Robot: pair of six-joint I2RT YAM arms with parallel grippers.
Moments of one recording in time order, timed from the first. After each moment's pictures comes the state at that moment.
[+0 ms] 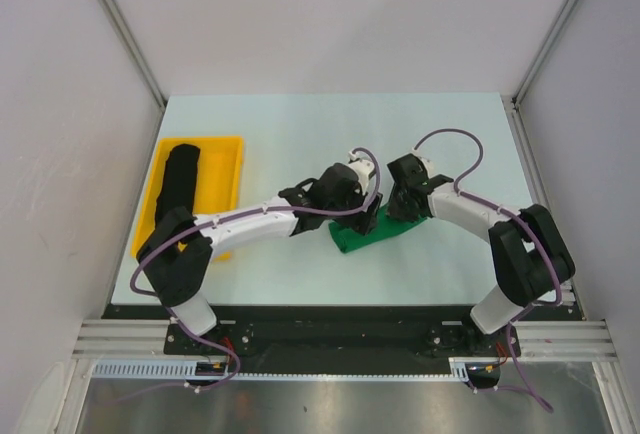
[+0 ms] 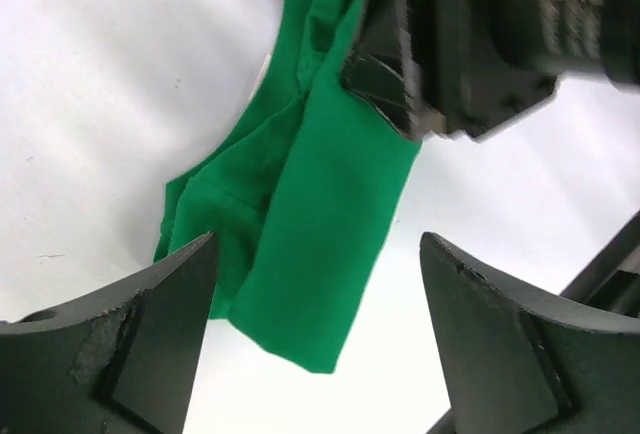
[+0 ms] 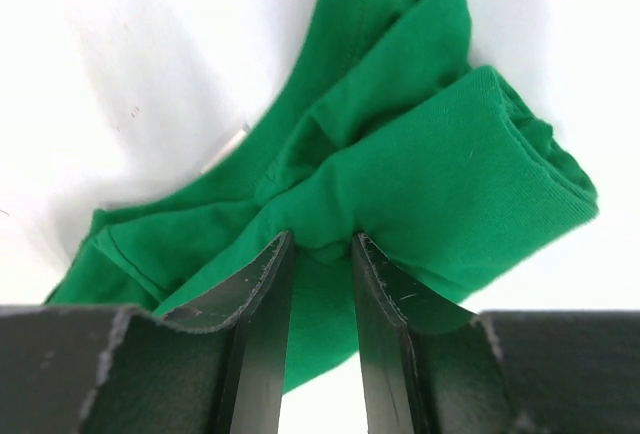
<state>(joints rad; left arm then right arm) -0.89 1.67 1.16 -0.20 0.02 -0.32 0.50 1.59 0.97 -0.42 0.17 0.76</state>
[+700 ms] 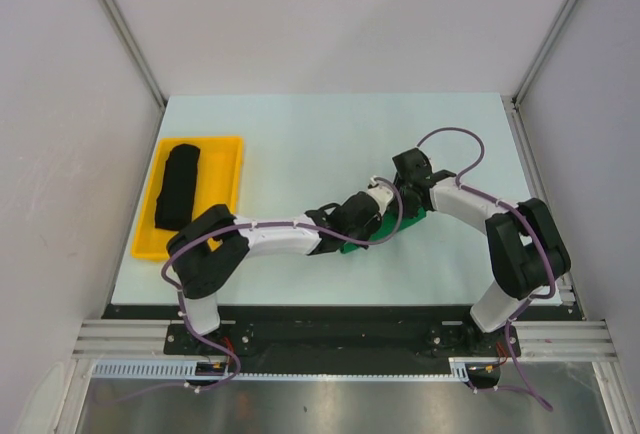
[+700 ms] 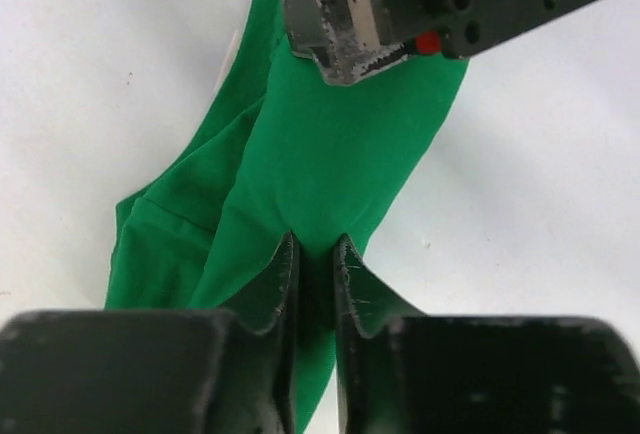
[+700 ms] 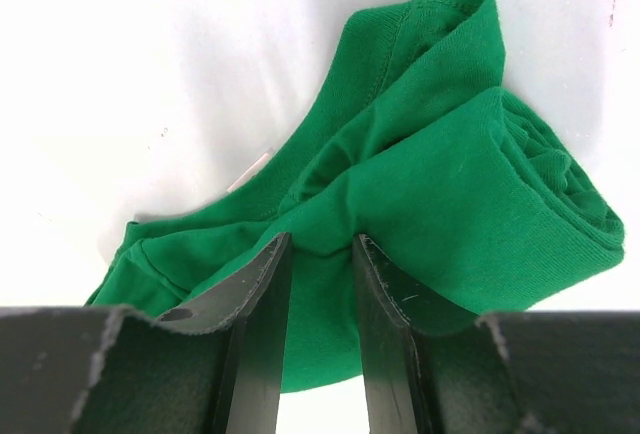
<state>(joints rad) -1.02 1.82 1.10 -0.02 -0.19 -0.23 0.44 1.65 1.00 -0.40 0.06 0.76</state>
